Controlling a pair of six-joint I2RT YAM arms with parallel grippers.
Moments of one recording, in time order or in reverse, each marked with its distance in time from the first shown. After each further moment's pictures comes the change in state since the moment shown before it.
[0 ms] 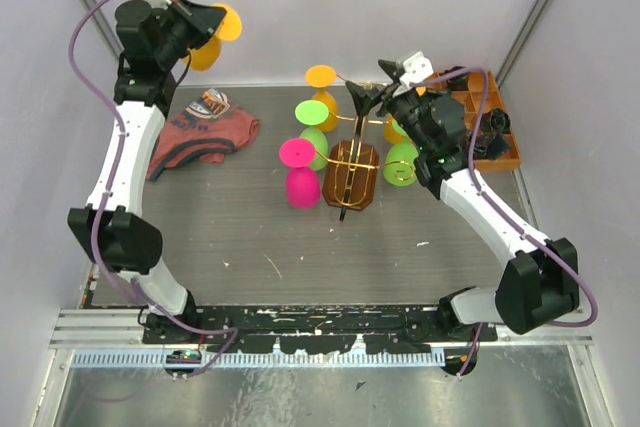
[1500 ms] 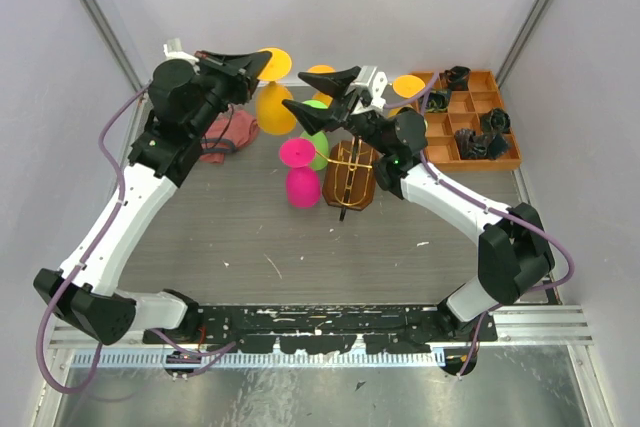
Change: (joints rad) left arm -0.333 -0.420 -0.431 -0.046 -0.315 -0.695; right arm 0.246 0.189 0.061 0.476 -0.267 0.221
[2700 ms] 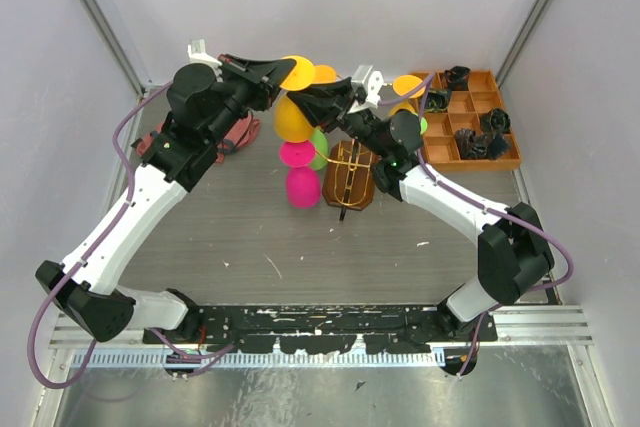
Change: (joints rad) left arm -0.154 0.020 0.028 -0.006 -0.047 0.024; right arm 0.017 0.002 -0.015 -0.053 0.074 0.012
